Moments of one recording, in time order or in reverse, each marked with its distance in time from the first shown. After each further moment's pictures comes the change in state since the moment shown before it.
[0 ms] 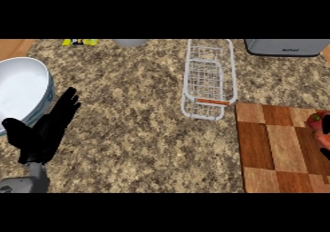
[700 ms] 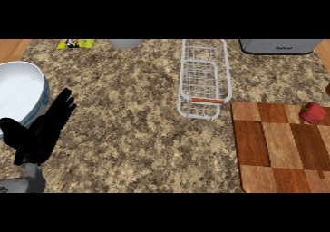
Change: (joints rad) left arm 0.007 0.008 0.030 0.016 0.000 -0.010 0.003; right arm -0.271 0.016 -0.255 0.013 -0.429 0.201 -0.135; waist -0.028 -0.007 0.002
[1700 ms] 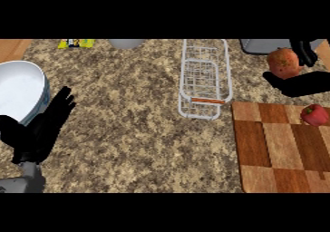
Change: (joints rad) left arm -0.010 -0.019 0.021 -0.031 -0.011 -0.016 0.041; right arm -0.198 0.265 0.251 -0.578 -0.111 0.210 0.737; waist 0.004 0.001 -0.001
